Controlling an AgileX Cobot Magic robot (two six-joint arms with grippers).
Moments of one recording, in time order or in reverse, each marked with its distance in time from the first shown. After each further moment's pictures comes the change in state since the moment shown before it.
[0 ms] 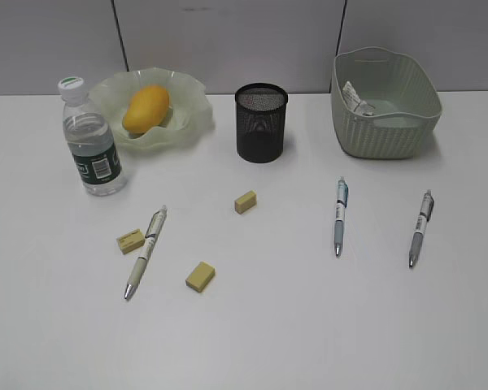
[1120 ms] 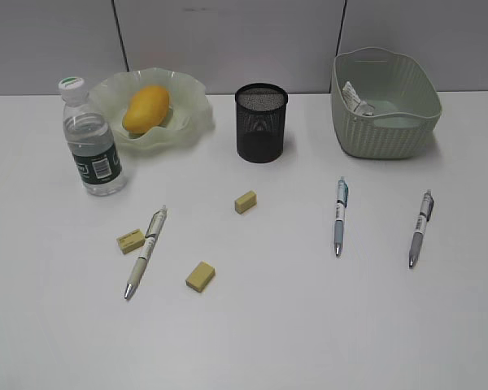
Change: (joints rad) left arm -0.042 0.000 0.000 0.013 -0.002 -0.016; right arm 0.000 0.000 0.000 0.000 0.000 0.000
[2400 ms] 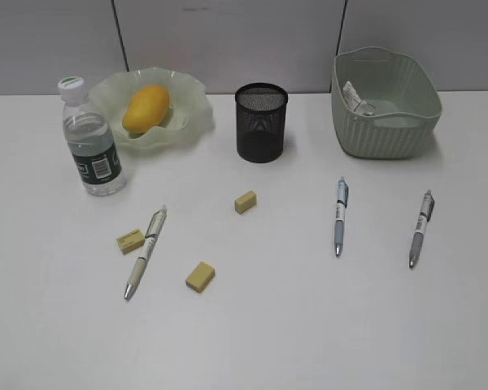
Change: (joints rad) left arm 0.000 0.000 0.000 0.000 -0.001 0.000; right arm 0.000 0.000 0.000 -0.009 0.000 0.000
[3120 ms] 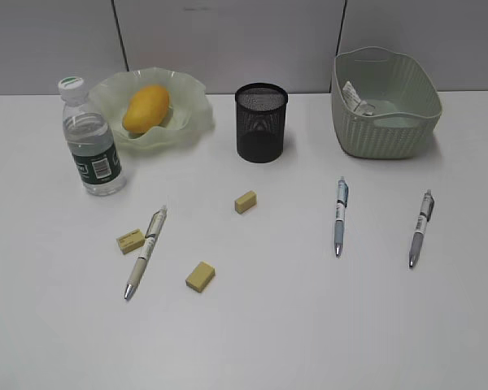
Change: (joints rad) left arm 0.000 0.000 0.000 0.000 0.000 0.000; right arm 0.000 0.687 -0.244 -0.001 -0.059 0.133
